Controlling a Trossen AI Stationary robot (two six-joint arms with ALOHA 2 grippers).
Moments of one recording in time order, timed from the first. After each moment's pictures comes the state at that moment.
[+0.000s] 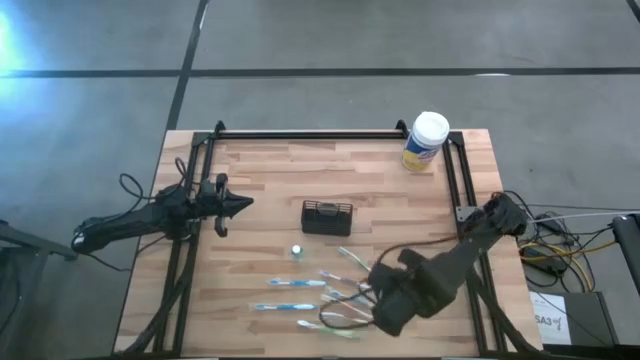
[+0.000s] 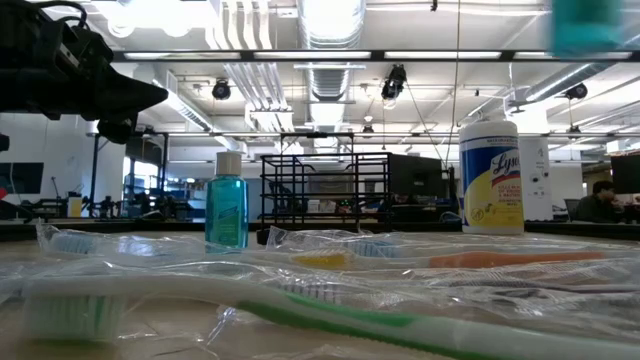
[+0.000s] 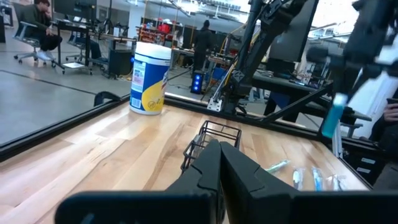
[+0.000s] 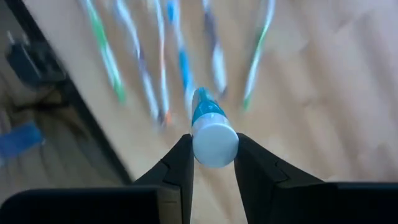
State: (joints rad) left arm 0.21 0.04 0.01 0.01 0.06 -0.21; right arm 0.64 1.89 1.96 -1.49 0.19 1.13
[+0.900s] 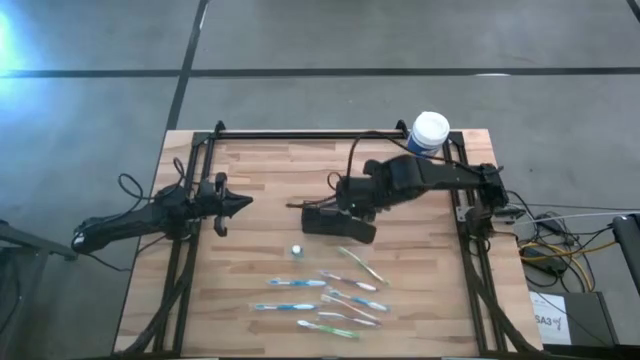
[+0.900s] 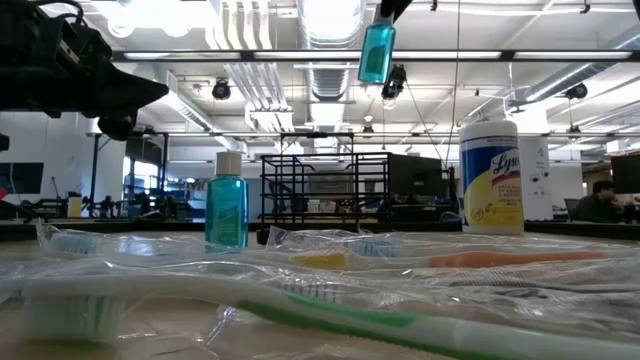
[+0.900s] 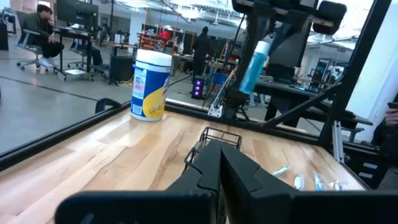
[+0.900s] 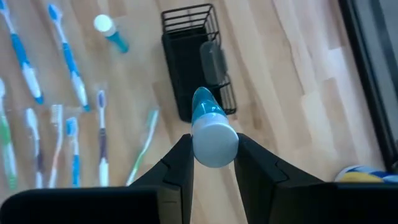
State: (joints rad) left arm 0.21 0.04 0.01 0.05 0.05 -0.20; right arm 0.12 1.89 2.19 -1.56 0.23 0.39
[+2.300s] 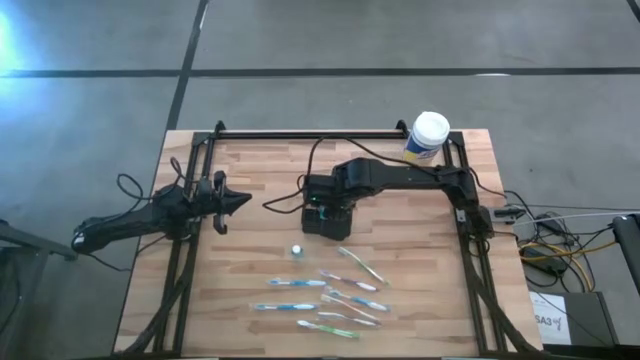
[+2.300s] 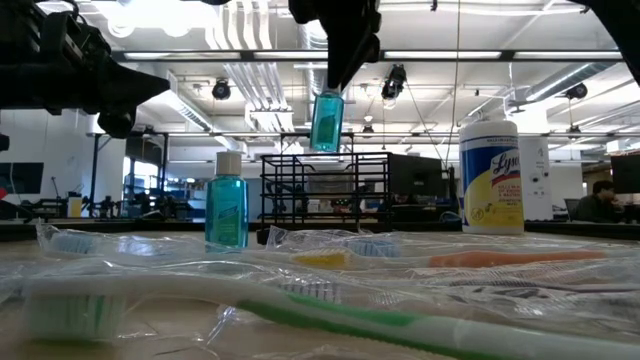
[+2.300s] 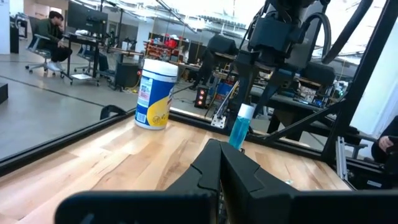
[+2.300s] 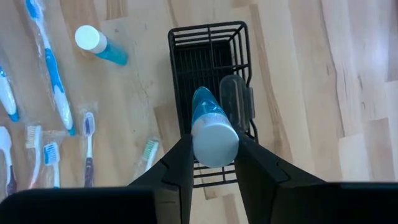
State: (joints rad) left arm 0.21 0.04 0.01 0.09 0.02 -0.24; right arm 0.02 2.10 2.19 -1.39 0.10 0.23
